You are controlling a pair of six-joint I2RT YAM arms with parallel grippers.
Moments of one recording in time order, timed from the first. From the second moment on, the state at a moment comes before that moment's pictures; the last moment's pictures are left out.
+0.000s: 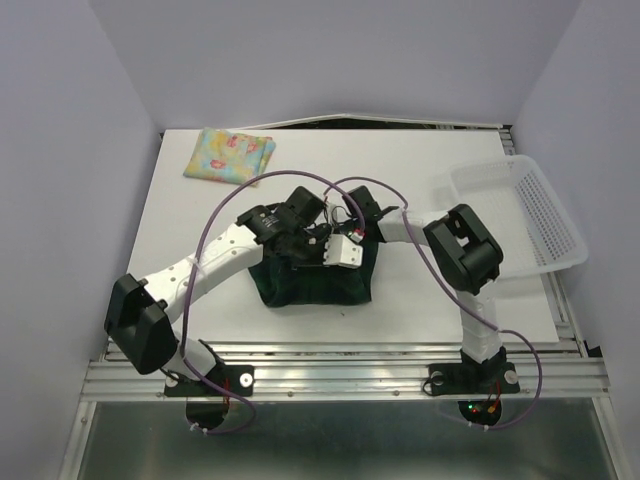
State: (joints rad) left arm -0.79 1.43 1.25 -0.84 0.29 0.92; right arm 0.60 2.11 1.30 -0.12 -0.87 0.23
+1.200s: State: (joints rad) left arm -0.69 1.48 1.17 -0.80 0.33 0.97; right arm 0.52 2.29 1.70 -0.55 -0.83 -0.27
